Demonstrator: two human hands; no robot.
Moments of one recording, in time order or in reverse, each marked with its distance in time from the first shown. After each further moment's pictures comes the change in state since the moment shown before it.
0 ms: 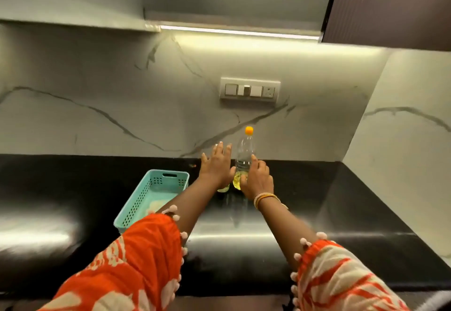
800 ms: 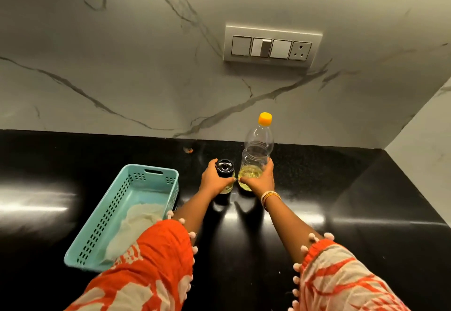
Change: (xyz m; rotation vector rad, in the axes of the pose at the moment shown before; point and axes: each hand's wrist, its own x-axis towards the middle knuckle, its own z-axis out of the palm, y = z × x) left_hand 0.110 -0.065 0.171 -0.752 -0.170 -0.565; right_hand 0.133 0.077 0.152 0.658 -0.209 0.405
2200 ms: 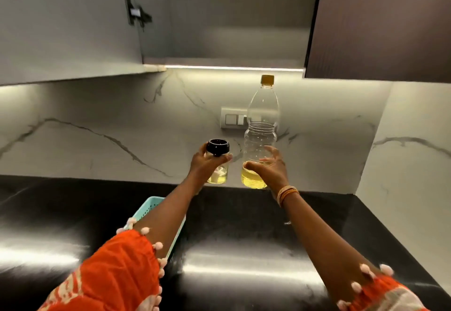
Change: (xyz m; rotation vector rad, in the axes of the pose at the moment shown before) left_hand -0.198 0.157 -0.126 -0.477 0.136 0.481; right_hand -0.174 -0.166 -0.169 0.276 -0.026 -0.430
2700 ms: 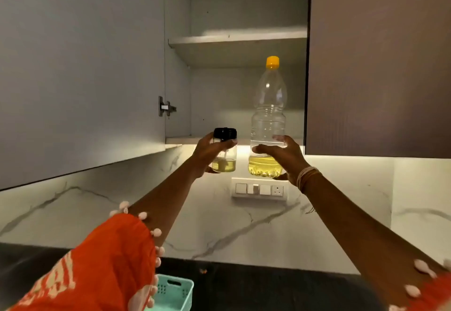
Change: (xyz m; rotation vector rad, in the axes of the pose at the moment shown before) left_hand 0.050 0.207 -0.037 0.030 -0.066 0.224; right_hand 0.044 -0.205 -0.037 0.150 -0.072 -0.141
